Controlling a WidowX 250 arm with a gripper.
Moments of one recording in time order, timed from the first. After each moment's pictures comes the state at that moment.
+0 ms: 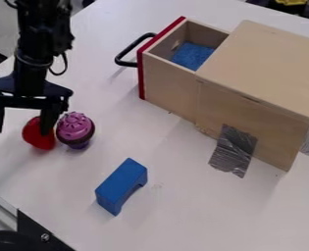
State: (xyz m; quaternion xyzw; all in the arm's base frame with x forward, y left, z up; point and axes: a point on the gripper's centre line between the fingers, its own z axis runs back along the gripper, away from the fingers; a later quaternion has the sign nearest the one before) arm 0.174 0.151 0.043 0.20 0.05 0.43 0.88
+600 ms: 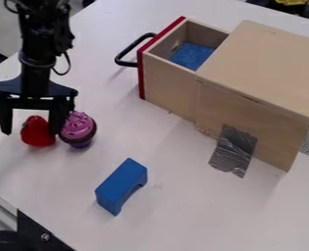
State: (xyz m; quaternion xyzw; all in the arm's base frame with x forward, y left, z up) arm 0.179 0.157 0.032 0.15 0.04 0.41 0.90
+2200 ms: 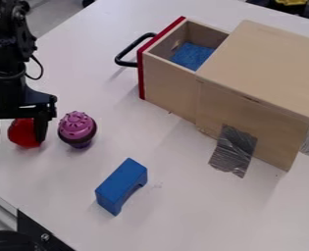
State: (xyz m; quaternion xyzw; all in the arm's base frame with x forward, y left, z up) arm 0.166 0.170 0.023 0.10 0.01 0.39 0.92
